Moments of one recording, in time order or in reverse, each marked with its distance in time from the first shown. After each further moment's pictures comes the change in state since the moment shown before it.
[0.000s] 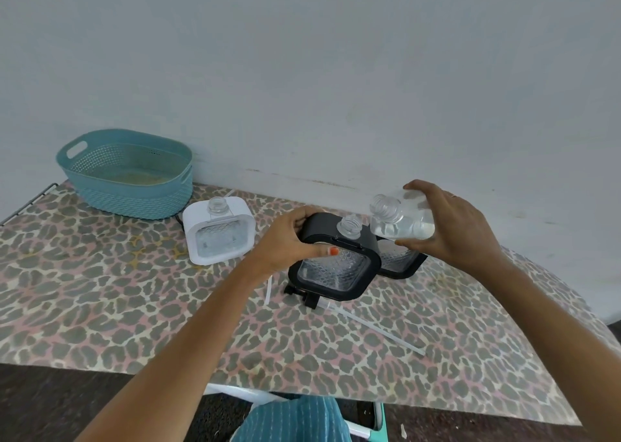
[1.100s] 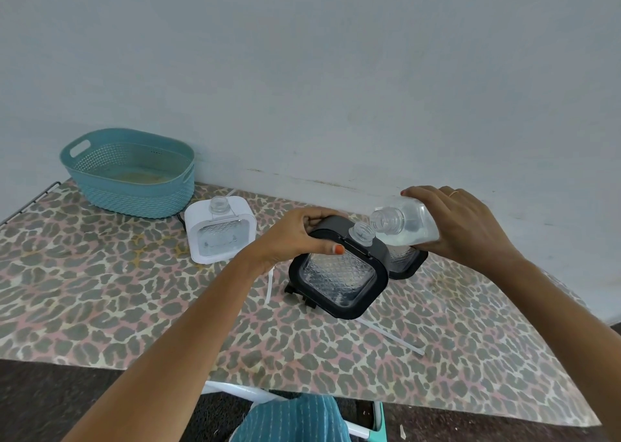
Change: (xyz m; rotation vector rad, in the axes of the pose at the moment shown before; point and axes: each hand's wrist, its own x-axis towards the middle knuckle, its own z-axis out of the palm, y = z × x) left_hand 0.002 0.021 -0.001 -0.015 -0.184 -0.035; right_hand 0.006 0.011 -0.004 -0.204 0.147 -0.348
